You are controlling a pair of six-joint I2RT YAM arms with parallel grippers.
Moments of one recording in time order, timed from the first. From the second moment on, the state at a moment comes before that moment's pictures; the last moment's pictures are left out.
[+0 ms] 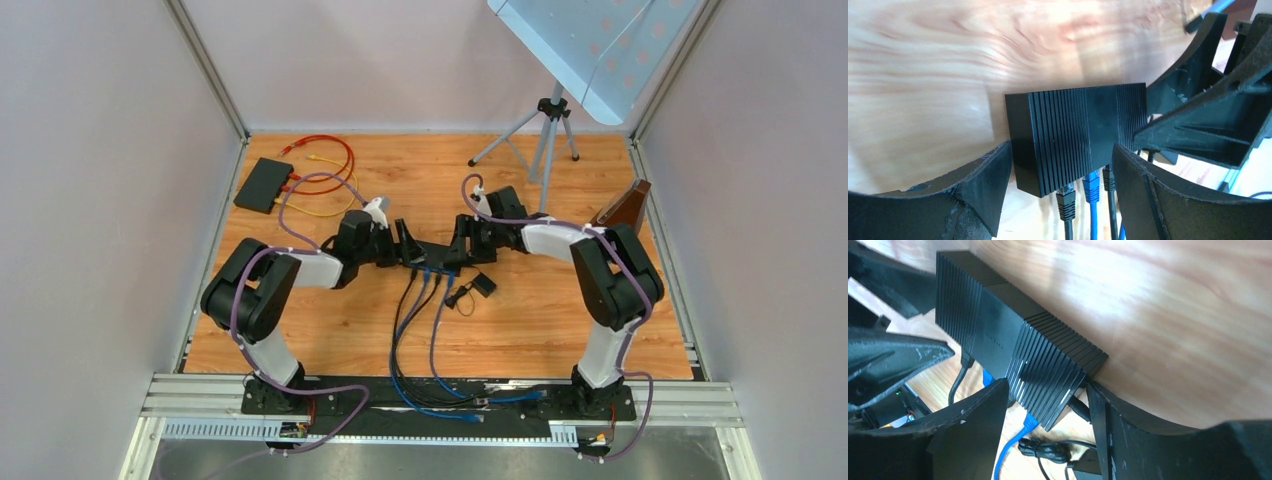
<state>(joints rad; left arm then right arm) -0.42 1.71 0.68 0.46 0.38 -0.62 0.45 1.88 1.09 -0.13 -0.50 0.46</state>
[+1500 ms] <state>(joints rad) -0.70 1.16 0.46 -0.14 0.17 -0.67 0.84 1.07 0.36 -0.27 -0.45 0.84</state>
